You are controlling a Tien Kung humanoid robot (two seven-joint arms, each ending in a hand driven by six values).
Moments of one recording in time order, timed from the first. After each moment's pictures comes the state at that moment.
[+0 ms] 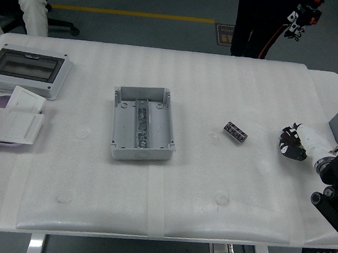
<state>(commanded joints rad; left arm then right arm) -0.06 0.20 -0.57 -0.19 0.62 -0.38 0.50 0.43 -0.49 0.78 0.89 -1.75 -0.24 -0.11</state>
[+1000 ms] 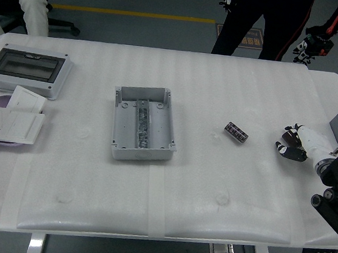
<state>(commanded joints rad) -0.06 0.20 -0.57 -0.19 0.63 -0.37 0.49 0.43 -0.49 0.77 0.89 -1.77 -0.26 -0.12</state>
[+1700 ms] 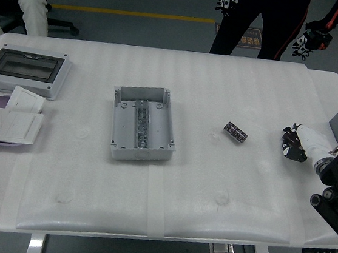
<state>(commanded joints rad) -0.06 0.20 -0.55 -0.20 0.60 -0.35 0.47 0.43 -0.50 0.78 0.96 -1.77 -0.26 -0.14</state>
